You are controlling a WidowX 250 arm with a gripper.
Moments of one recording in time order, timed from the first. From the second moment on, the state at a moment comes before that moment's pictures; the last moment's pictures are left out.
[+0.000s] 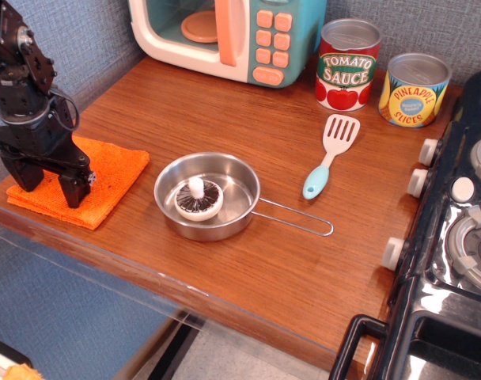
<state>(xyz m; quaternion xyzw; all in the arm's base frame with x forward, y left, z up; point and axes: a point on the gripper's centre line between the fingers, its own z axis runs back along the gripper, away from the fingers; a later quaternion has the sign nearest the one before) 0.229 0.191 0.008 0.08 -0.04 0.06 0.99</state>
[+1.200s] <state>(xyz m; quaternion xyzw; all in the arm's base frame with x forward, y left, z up) 0.280 0.199 0.003 0.03 -0.04 0.07 1.00</state>
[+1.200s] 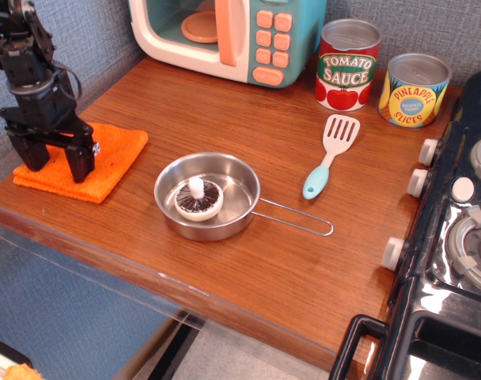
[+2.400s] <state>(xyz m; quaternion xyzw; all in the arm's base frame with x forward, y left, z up) 0.398 0.132 0.002 -0.01 -0.08 0.02 1.00</state>
